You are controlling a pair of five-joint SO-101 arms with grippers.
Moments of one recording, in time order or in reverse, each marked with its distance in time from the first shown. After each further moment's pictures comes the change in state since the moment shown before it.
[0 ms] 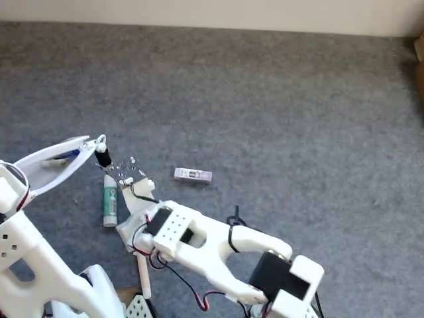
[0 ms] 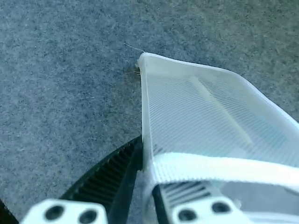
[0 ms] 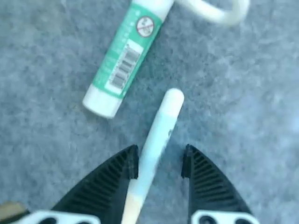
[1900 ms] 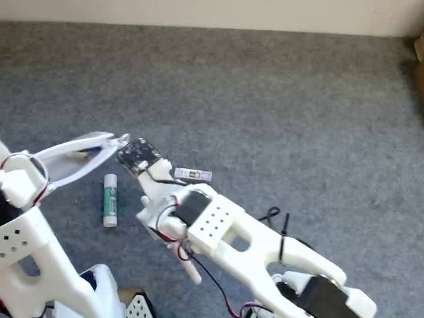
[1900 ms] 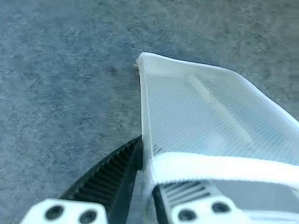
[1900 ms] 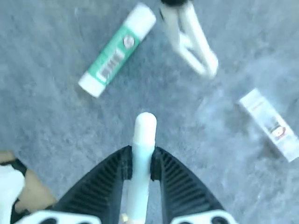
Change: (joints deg) left arm 9.8 0.0 0.0 0.0 0.1; right arm 6.9 -26.1 5.0 16.2 17.8
